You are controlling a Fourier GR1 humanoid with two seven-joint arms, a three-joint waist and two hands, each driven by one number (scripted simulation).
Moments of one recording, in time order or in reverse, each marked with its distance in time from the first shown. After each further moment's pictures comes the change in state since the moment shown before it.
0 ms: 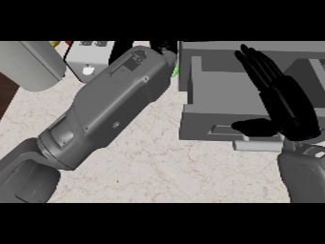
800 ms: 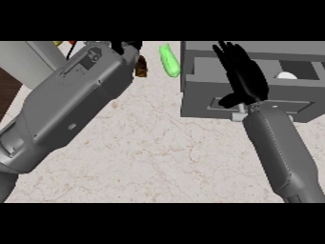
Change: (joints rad) left arm 0.120 0.194 -0.008 -0.250 -0.085 0.024 0.150; right arm -0.301 0.015 -0.015 0.723 0.270 -0.392 -0.041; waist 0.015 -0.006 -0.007
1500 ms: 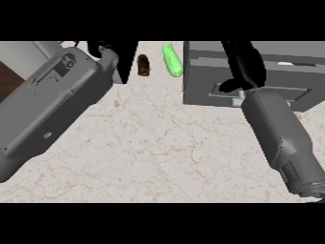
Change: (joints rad) left arm 0.089 0.096 0.021 -0.170 -0.044 0.014 0.078; right arm -0.229 -0.025 -0.106 0.428 0.063 -0.317 -0.041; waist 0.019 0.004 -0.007
